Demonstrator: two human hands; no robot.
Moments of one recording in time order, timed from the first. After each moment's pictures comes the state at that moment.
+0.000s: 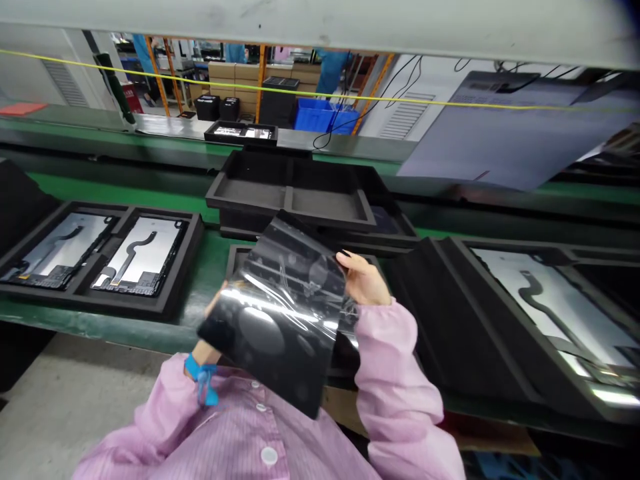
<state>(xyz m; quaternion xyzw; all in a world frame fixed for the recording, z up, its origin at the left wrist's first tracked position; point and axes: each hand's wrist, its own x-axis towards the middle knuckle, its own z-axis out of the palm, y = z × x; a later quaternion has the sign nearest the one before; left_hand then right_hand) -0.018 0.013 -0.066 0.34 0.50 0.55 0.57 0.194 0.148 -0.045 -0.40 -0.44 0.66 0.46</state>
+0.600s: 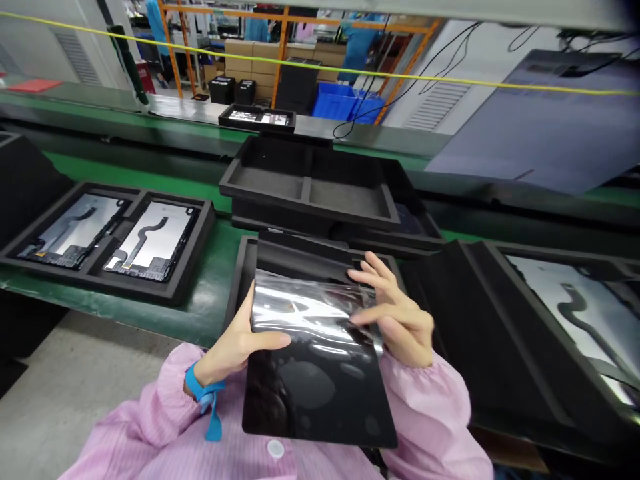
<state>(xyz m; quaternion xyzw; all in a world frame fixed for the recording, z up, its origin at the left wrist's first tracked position) -0.005 -0.020 -0.021 0.29 0.42 0.55 0.66 0.220 0.093 -0.039 -0.13 -0.81 0.27 0.50</state>
